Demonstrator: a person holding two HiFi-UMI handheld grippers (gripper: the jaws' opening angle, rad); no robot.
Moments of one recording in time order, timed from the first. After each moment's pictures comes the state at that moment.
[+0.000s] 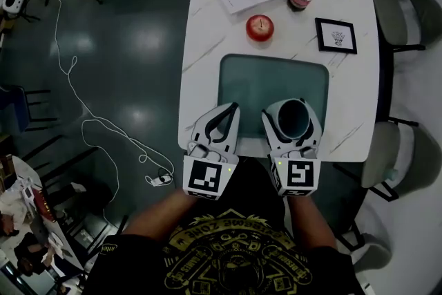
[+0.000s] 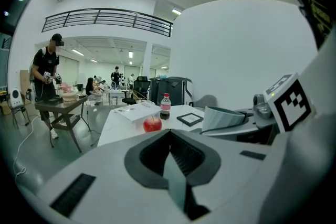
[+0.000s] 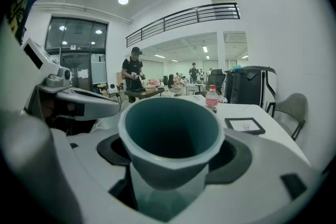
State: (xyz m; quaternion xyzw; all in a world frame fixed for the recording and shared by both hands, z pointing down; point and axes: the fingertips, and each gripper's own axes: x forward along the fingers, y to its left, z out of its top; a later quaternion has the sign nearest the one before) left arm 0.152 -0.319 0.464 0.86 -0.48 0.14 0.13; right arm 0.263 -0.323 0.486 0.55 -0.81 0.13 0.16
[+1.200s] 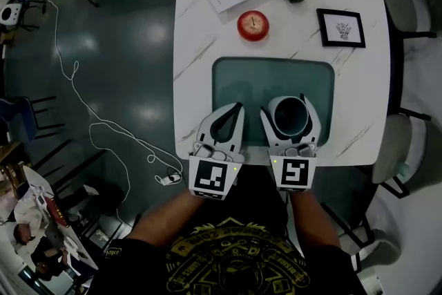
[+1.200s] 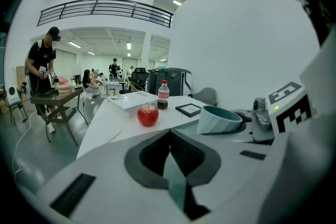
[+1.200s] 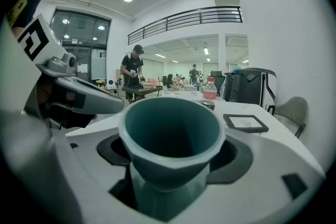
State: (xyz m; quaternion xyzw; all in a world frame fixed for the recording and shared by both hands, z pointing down) left arm 0.178 -0.344 0.518 0.85 -0.46 0.17 0.16; right arm 0.270 -0.351 0.532 0.55 -0.81 0.09 0.16
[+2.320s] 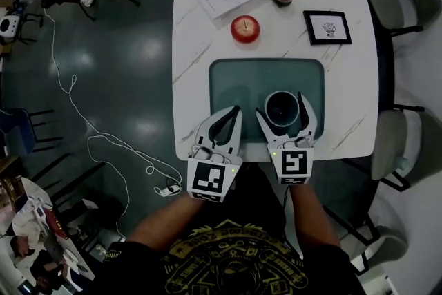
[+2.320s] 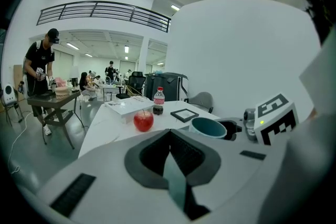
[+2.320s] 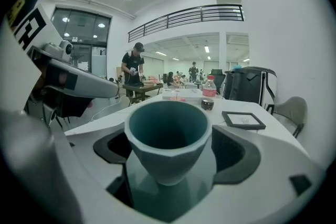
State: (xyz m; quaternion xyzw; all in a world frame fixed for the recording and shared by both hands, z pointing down) left arm 0.180 -0.326 0.493 0.87 -0.45 0.15 0.15; right arm 0.276 -0.336 0.542 0.55 -0.81 0.11 0.17
